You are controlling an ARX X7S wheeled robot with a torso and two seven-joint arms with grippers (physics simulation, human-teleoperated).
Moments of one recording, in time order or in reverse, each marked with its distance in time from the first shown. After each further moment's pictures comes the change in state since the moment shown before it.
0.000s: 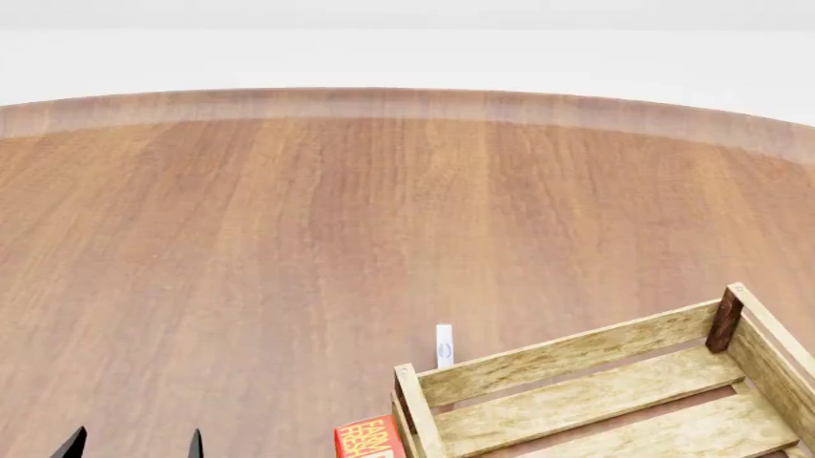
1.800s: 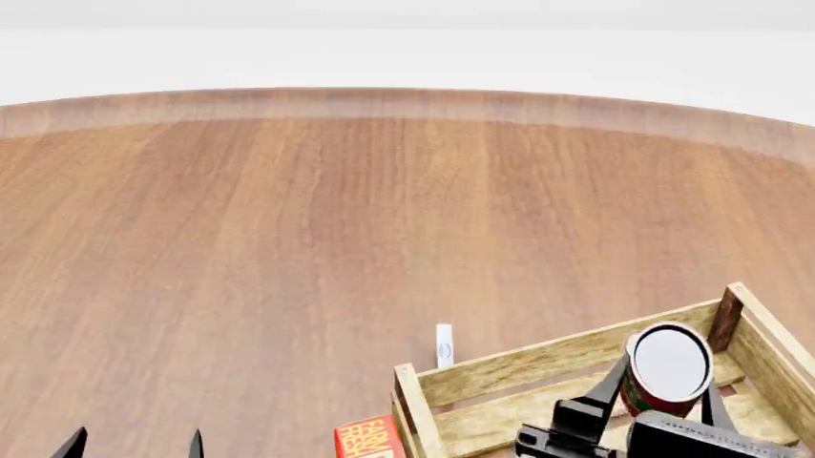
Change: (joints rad) left arm -0.008 -0.015 0.024 -0.007 -0.016 0.010 -0.020; right arm 0.685 -0.003 0.199 -0.048 0.330 0.720 -0.031
